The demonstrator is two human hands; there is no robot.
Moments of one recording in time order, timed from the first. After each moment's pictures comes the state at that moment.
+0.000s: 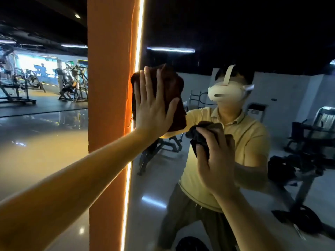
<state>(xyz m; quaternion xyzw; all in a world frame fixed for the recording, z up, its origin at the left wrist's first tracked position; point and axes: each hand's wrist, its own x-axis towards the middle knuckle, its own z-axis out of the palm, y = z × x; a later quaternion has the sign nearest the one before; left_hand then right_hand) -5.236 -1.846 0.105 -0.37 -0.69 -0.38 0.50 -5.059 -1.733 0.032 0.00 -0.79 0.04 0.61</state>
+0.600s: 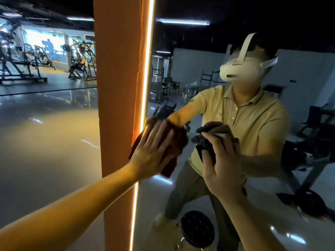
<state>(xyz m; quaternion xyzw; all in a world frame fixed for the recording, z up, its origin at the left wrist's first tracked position) -5.258 -1.882 -0.091 -0.53 -0.66 -0.22 0.49 -5.055 -1.739 -0.033 0.00 -0.83 0.08 0.56</state>
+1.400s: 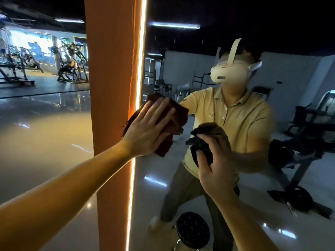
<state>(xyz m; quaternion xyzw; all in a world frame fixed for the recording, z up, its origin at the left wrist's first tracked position) -5.287 -1.879 -0.010 -0.56 -0.62 -0.17 0.53 -5.048 -1.752 -0.024 0.00 -0.81 0.18 0.56</state>
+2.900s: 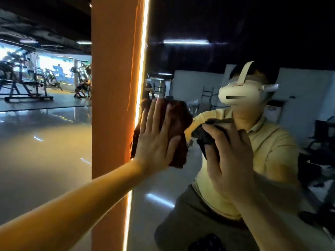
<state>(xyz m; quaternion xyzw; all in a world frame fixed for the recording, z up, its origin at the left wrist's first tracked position) -5.248 -1.848 -0.180 -0.46 -0.64 -0.34 0.51 -5.071 -1.714 -0.153 0.08 -0.79 -0.06 0.60</state>
